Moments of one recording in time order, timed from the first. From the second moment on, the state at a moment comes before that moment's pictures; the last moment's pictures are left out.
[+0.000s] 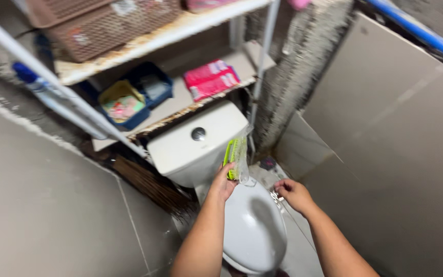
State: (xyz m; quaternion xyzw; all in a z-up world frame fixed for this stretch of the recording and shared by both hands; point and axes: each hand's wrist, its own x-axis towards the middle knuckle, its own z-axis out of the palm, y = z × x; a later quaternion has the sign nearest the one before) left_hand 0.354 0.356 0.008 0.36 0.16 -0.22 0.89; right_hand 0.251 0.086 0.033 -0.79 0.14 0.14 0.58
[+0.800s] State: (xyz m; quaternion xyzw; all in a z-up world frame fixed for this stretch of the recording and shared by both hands) left_hand -0.045 0.036 -0.024 0.59 0.13 -0.46 0.65; right_hand -0.211 -0.288 0.015 -0.87 0.37 0.04 0.33
